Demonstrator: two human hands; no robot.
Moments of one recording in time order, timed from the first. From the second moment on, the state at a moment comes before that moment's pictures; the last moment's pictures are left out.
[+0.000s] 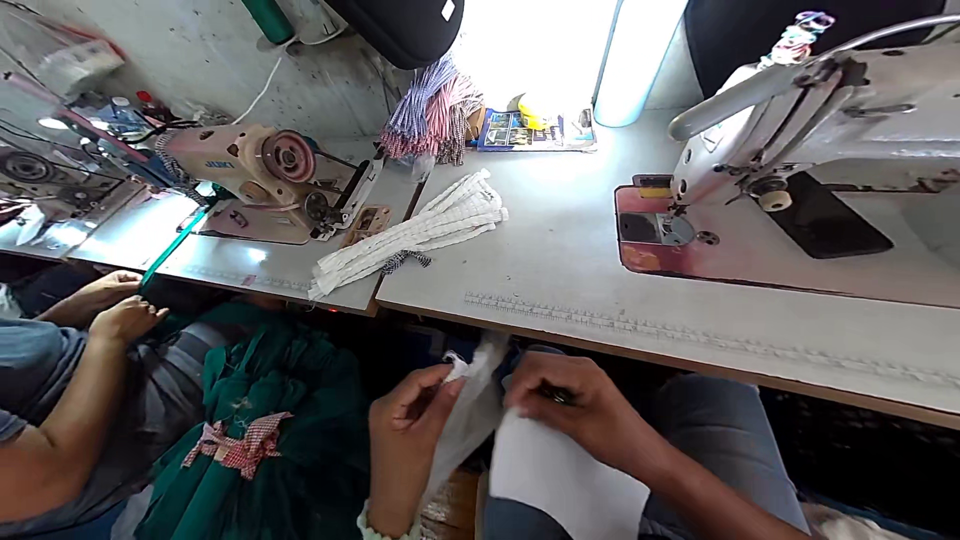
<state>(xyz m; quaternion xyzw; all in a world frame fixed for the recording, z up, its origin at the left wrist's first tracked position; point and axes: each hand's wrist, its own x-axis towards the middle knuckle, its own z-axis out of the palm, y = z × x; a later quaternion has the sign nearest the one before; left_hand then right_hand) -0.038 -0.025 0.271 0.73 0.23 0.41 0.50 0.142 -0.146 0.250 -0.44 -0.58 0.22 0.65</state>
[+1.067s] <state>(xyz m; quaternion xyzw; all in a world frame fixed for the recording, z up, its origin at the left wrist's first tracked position) -0.189 0.073 0.334 0.66 0.36 0.57 0.33 0.161 -0.083 0.167 -0.69 -0.57 0.40 0.21</state>
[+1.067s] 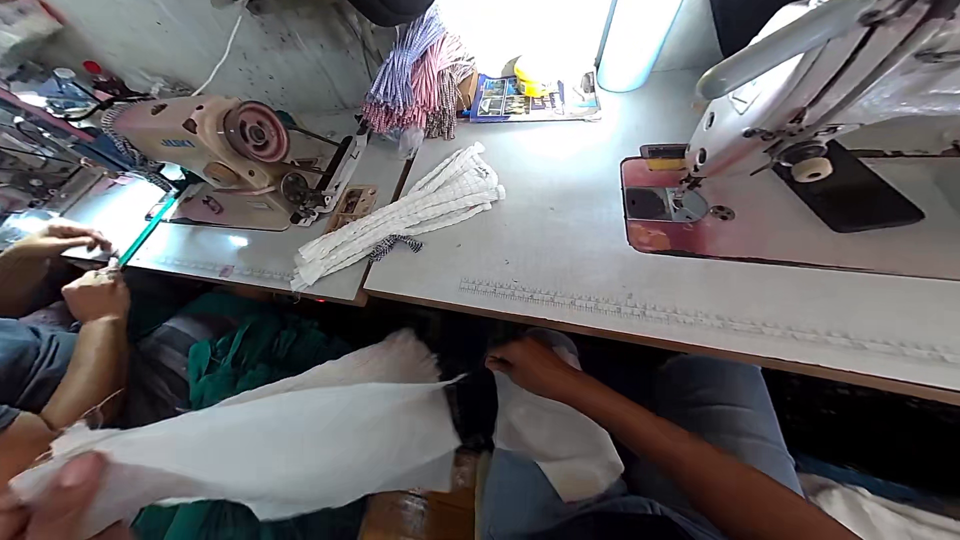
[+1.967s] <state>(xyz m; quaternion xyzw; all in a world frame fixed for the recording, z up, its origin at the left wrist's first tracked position) -0.142 0.057 0.263 0.73 0.31 0.46 0.40 0.199 -0.147 0.122 -0.77 -0.49 0.21 0.34</state>
